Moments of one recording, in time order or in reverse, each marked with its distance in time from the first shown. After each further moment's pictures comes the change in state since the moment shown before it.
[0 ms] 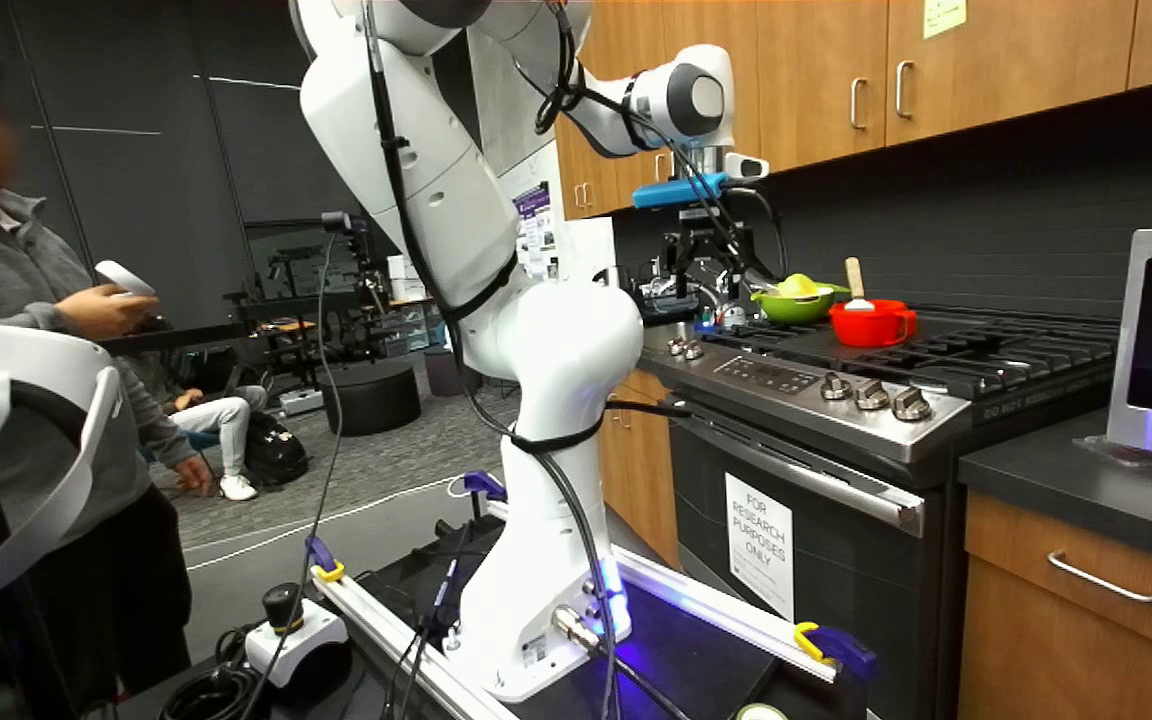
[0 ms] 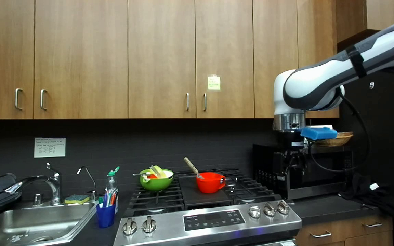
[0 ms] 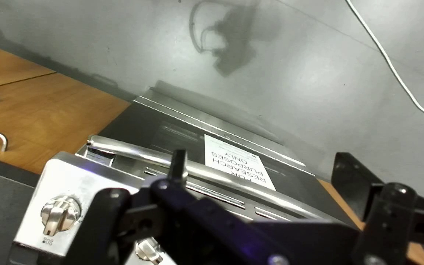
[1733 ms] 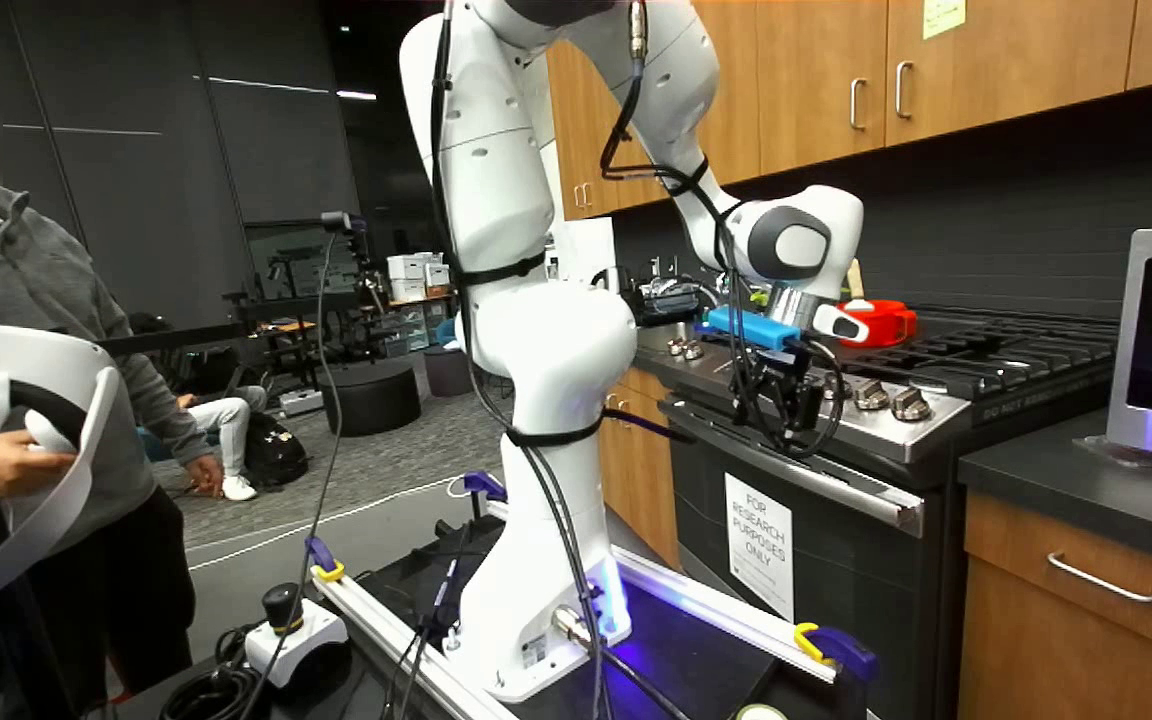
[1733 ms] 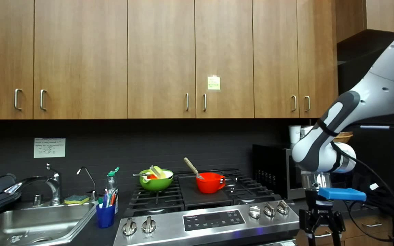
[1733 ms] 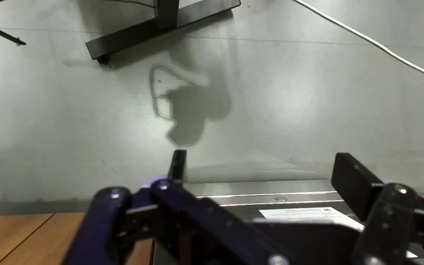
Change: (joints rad) arm -0.148 0.402 -0.244 -0.176 0.098 0.320 -0.066
